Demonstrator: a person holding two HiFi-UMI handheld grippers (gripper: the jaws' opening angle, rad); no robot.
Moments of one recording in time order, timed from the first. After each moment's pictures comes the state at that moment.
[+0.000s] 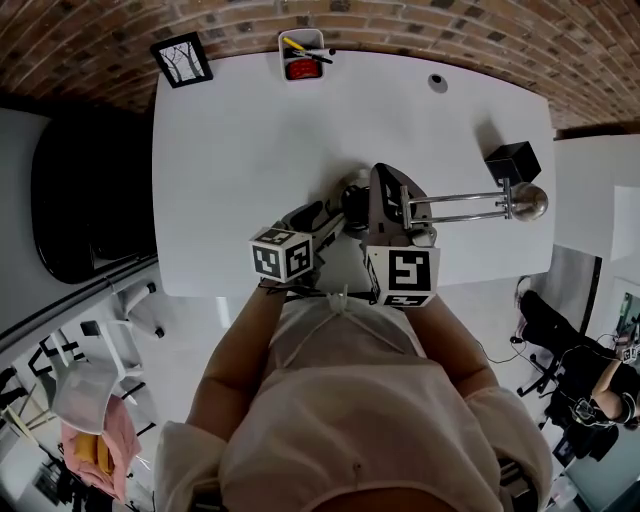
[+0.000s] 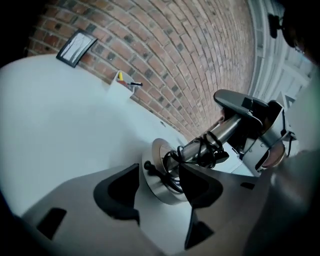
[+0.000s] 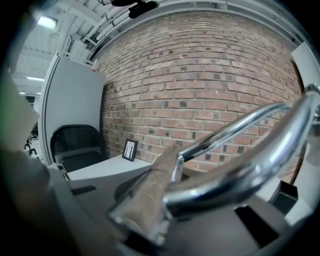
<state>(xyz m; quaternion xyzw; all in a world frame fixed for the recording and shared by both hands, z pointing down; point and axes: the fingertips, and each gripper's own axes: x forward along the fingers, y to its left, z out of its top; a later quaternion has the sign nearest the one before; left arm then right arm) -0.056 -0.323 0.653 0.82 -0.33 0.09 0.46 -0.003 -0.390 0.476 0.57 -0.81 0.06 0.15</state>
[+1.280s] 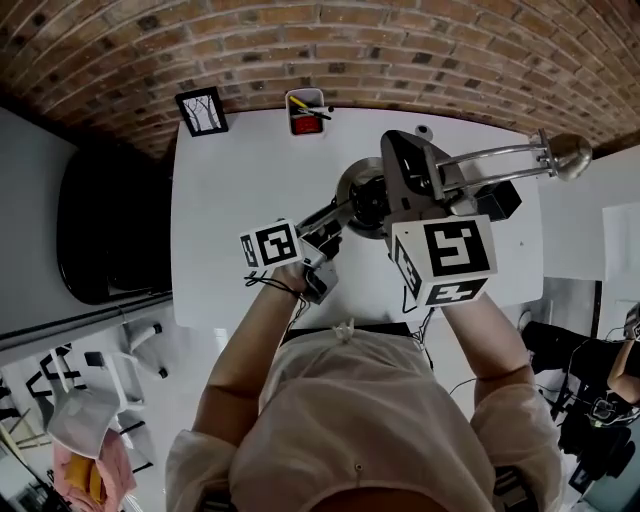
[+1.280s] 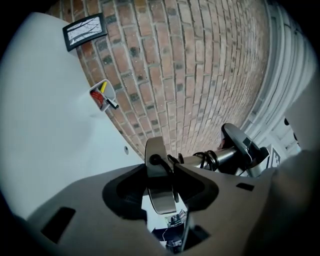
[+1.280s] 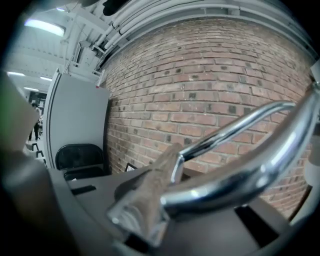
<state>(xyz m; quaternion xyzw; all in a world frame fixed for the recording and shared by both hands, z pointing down) -0.036 -0.402 0.503 0.77 -0.23 -0.16 0.58 -0.015 -0.446 0.306 0.53 -0.84 0.00 0.14</state>
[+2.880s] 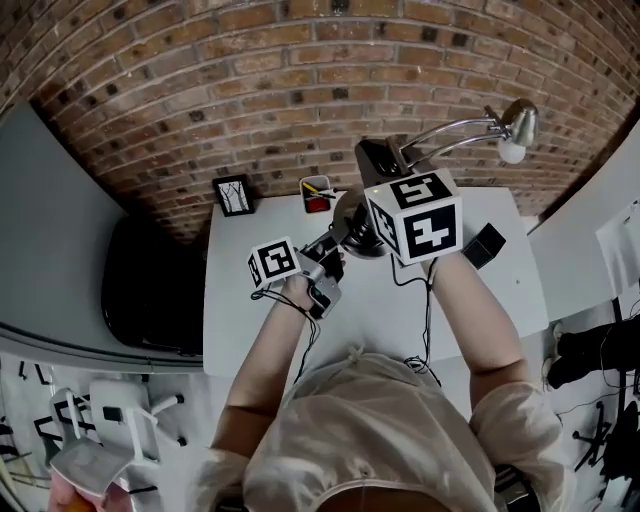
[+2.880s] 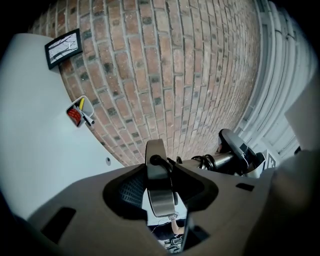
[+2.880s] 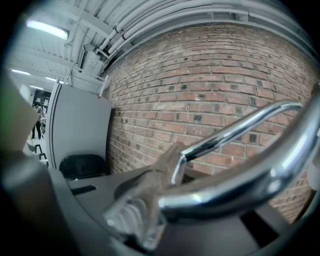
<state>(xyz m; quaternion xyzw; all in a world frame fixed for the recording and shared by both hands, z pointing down) -0.049 -0.427 0.399 0.77 -0.22 -0.21 0.55 -0.030 -0.457 0.205 0.51 -0.85 -0.02 0.14</state>
